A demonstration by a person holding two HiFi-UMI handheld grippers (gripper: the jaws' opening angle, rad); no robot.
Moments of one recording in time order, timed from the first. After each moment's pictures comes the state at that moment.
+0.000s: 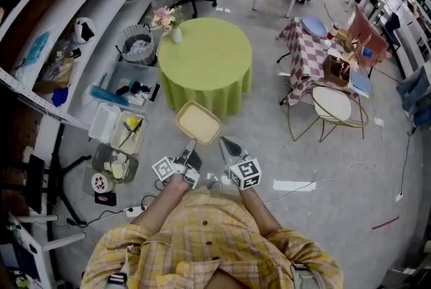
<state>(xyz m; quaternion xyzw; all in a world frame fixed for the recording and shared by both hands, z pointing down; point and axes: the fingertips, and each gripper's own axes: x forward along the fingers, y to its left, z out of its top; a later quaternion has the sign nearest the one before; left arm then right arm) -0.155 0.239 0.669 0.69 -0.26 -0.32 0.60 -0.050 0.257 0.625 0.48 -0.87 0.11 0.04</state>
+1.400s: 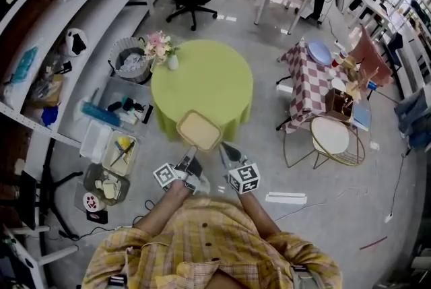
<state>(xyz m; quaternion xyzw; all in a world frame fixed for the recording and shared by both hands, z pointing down) -0.112 0.044 0.678 0.67 -0.26 -0.34 0.61 -0.011 0.049 0.632 0.47 -0.87 0.12 0.06</state>
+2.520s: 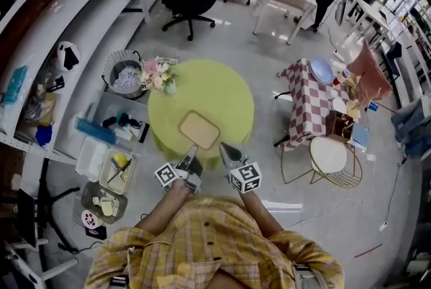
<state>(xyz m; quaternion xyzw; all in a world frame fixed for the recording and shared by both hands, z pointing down) -0.104 -0.119 0.670 0.66 -0.26 -0.35 0.61 -0.005 -0.110 0.615 0.46 -0.88 0.12 0.08</state>
